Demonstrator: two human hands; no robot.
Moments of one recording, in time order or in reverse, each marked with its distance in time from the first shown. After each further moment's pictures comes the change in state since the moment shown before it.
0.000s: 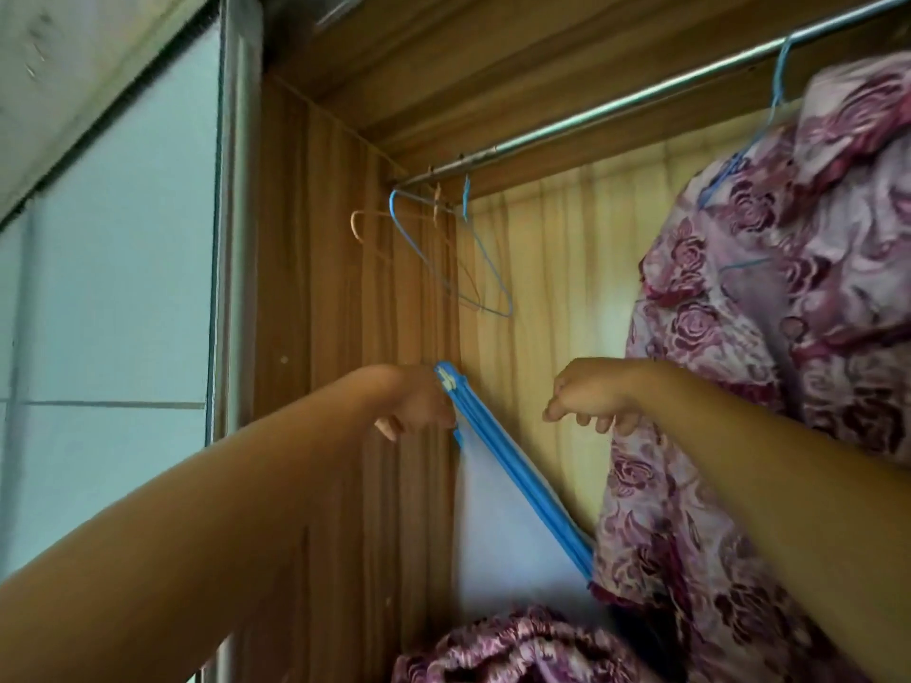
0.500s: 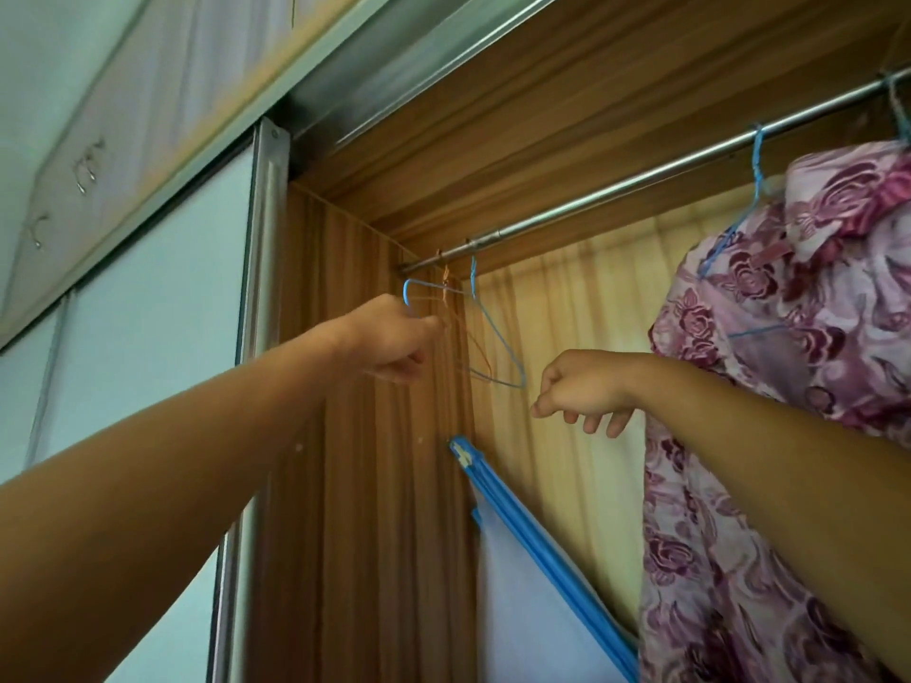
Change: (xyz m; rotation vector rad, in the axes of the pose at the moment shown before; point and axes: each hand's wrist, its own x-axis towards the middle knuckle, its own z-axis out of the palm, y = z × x) left_hand -0.027 0.008 -0.120 -0.578 0.470 0.182; right_hand -0.015 -0.053 -0.066 0.059 0.190 -0.144
